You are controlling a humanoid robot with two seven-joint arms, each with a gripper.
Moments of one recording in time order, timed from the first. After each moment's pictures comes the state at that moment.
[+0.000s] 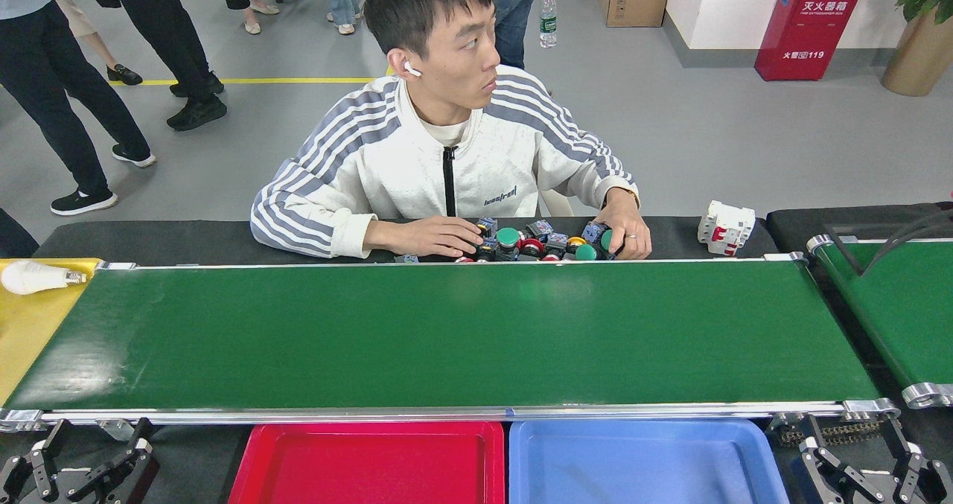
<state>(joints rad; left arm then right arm) 0.18 0.23 0.47 -1.46 -1.41 -0.45 0.10 0.29 -0.17 -0.31 -1.62 1.17 -0.24 -0.17</state>
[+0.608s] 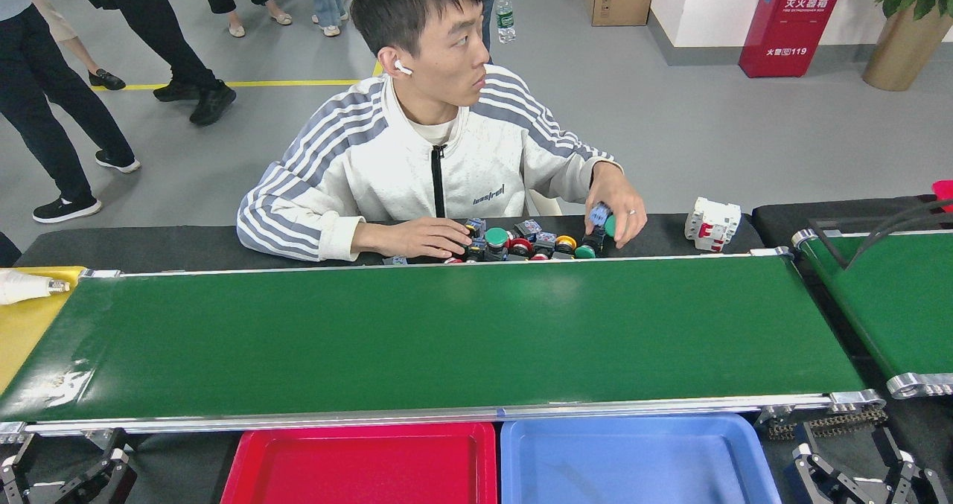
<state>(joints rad) 0.20 0.23 0.52 -1.46 -1.41 -0.45 0.10 0.31 -0.14 -0.31 -1.64 1.17 -0.24 -0.17</state>
